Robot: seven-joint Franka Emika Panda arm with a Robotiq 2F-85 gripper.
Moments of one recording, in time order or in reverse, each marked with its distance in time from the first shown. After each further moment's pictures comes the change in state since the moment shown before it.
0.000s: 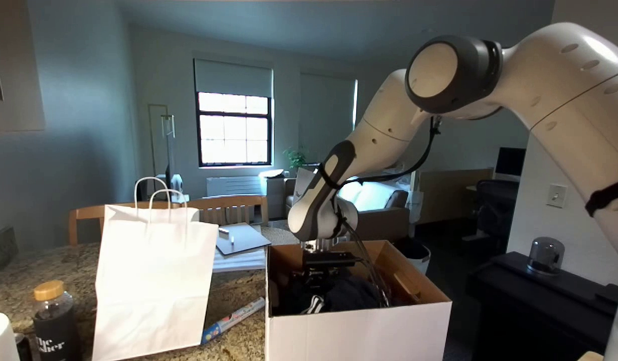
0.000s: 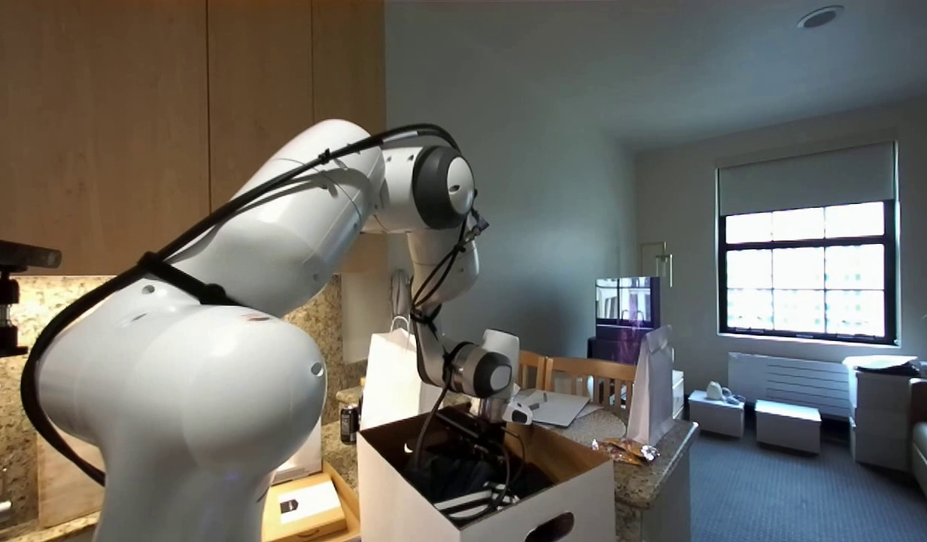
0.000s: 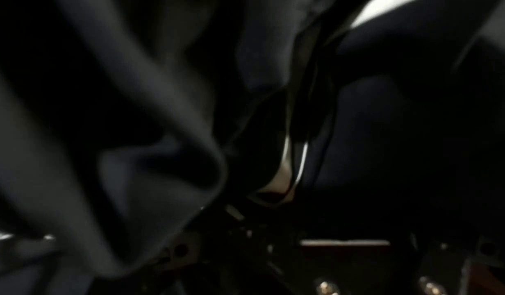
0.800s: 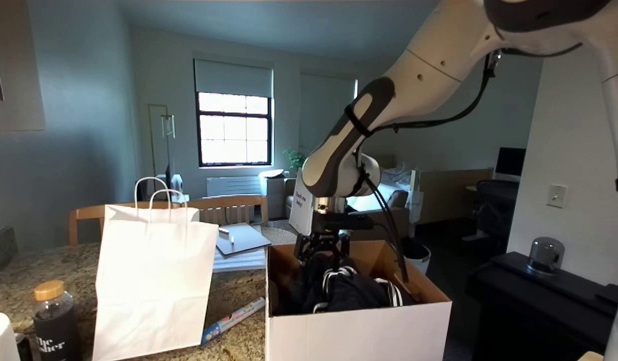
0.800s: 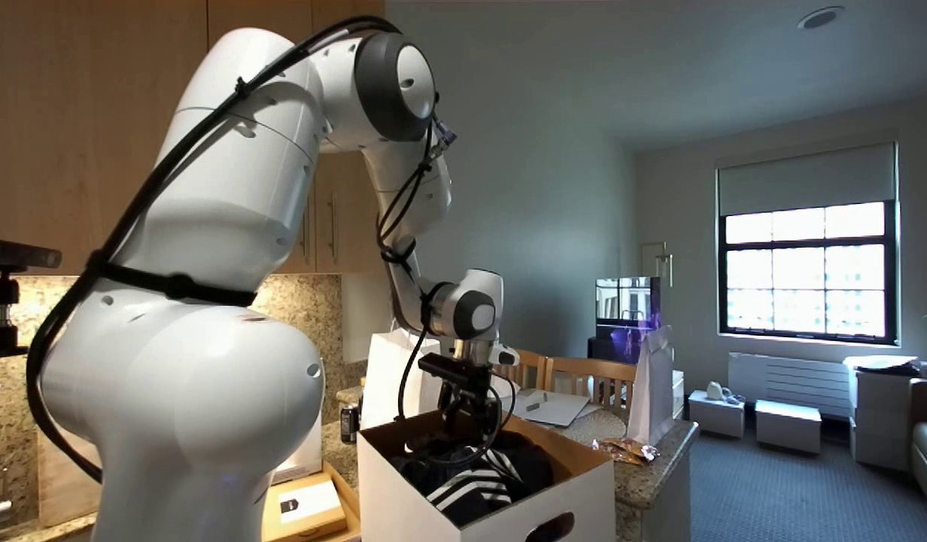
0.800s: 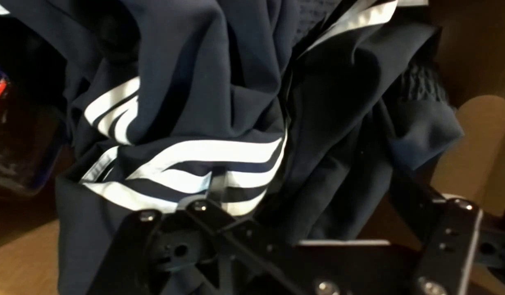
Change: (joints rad) arm -0.028 -0.394 0.043 -0.283 0.006 -0.020 -0.095
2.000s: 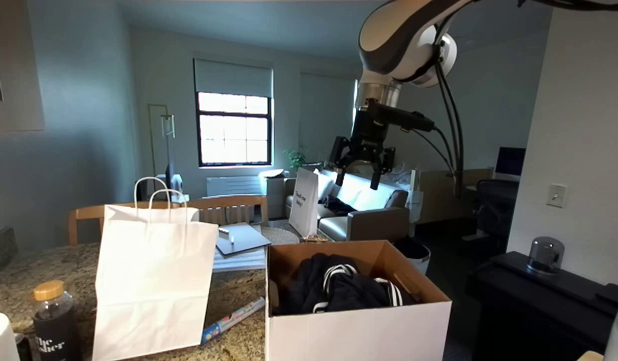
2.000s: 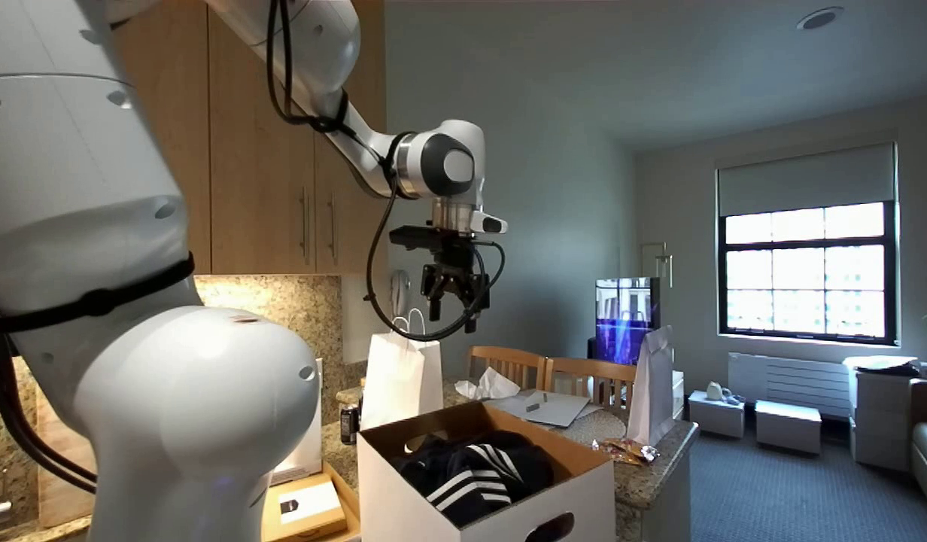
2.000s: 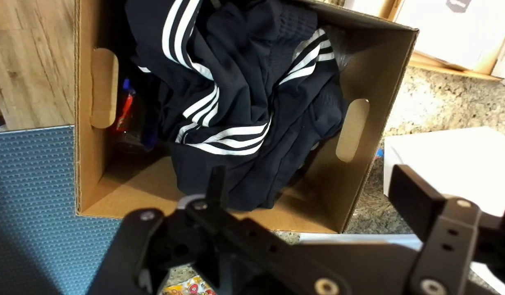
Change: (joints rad) arm -0.049 -0.696 -0.023 -0.159 0.006 -0.414 0.020
